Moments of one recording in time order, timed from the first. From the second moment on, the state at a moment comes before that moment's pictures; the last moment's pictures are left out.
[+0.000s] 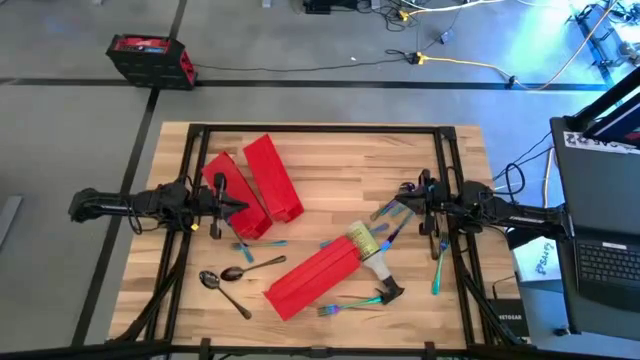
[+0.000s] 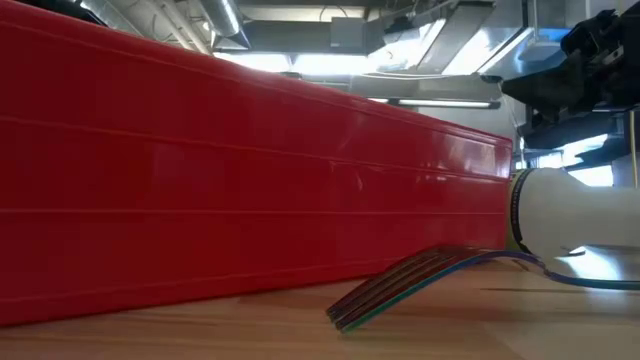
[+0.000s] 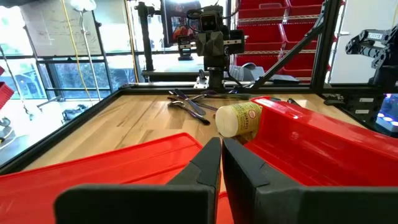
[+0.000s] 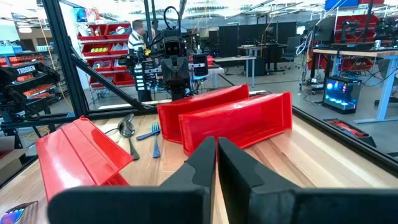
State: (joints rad) left arm -0.03 0.06 0.01 0.03 -0.12 0.03; right arm -0.12 0.01 0.01 0.02 -0.06 0.09
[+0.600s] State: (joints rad) left arm -0.03 0.06 0.01 0.03 -0.12 0.03; right arm -0.12 0.01 0.01 0.05 -0.04 0.10
